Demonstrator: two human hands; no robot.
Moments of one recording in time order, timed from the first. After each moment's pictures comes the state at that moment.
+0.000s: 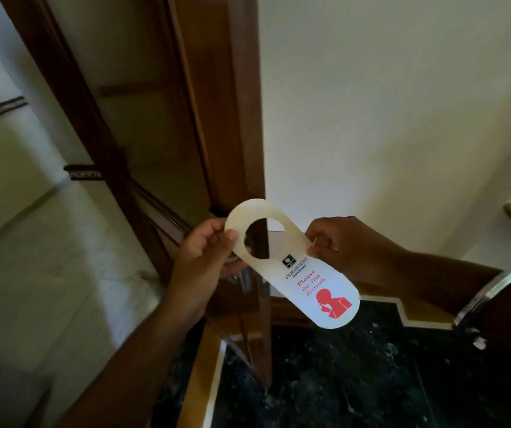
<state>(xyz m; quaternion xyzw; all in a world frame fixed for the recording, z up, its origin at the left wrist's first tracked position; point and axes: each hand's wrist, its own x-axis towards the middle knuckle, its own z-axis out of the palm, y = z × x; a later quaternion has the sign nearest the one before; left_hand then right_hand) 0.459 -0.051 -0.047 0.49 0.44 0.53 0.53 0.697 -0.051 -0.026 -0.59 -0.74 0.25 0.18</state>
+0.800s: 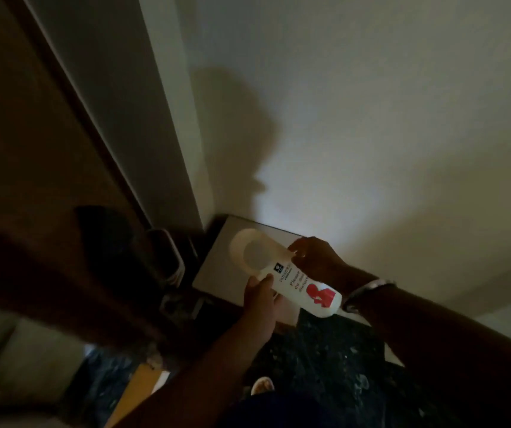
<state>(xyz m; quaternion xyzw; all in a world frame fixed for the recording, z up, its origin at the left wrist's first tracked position) 0.701 0.159 -0.253 0.04 0.55 0.51 0.67 0.828 0.233 -0.197 -0.63 -0.69 0.35 0.10</state>
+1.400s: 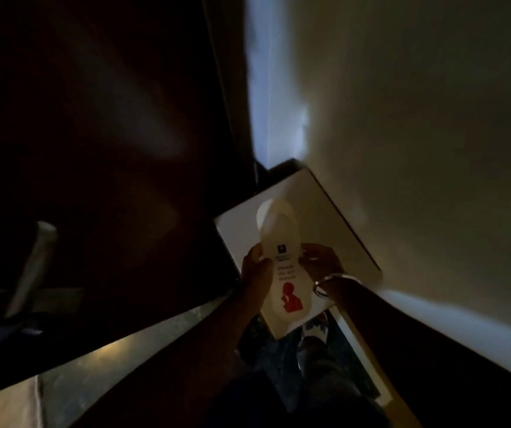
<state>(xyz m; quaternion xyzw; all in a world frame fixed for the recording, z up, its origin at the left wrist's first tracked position) 0.707 0.346 -0.387 -0.03 0.74 0.50 0.46 0.795 0.465 -0.403 -0.52 -0.67 0.52 -0.08</state>
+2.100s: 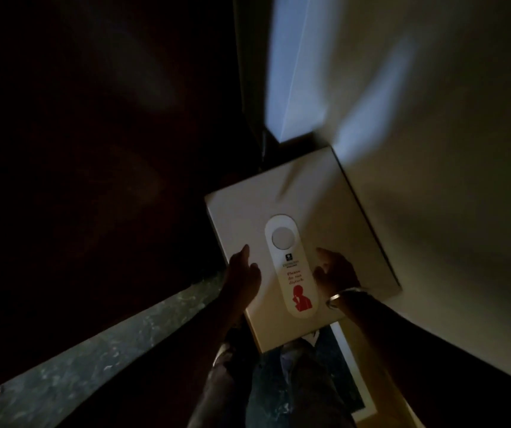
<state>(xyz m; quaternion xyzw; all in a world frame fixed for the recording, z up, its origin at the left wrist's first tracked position) 0.683 0.346 -0.546 0.05 0.85 0.29 0.43 0.795 0.502 -0.530 -0.47 -0.76 0.41 -0.21</state>
